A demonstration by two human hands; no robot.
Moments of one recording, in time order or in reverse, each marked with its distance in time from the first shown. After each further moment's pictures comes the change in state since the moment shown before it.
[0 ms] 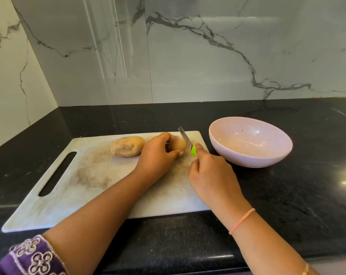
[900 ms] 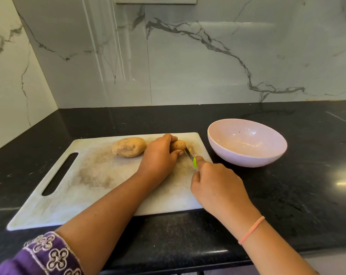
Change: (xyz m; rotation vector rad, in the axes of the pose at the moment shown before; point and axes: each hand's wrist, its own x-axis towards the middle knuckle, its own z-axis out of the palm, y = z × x) left_hand -0.003 0.003 0.003 0.189 0.010 0.055; right_hand -0.018 0.002 -0.010 -0.185 -0.104 -0.021
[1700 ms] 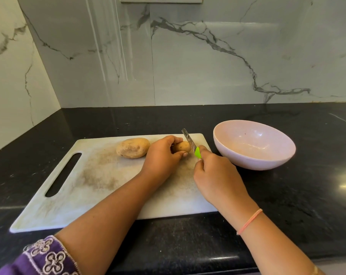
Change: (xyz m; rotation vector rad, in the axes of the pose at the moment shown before) left_hand 0.004 -0.007 -0.003 -0.198 0.009 -0.031; right_hand 0.018 -0.012 0.002 0.205 0.057 0.050
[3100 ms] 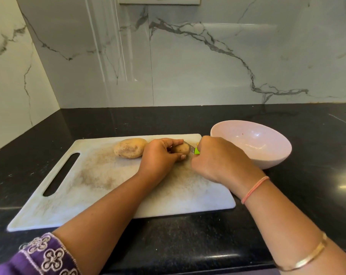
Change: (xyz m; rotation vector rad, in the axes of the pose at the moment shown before) left_hand -0.003 -0.002 0.003 -0.145 0.013 -0.019; right_hand 0.012 -0.025 -0.047 -0.263 -0.203 -0.013
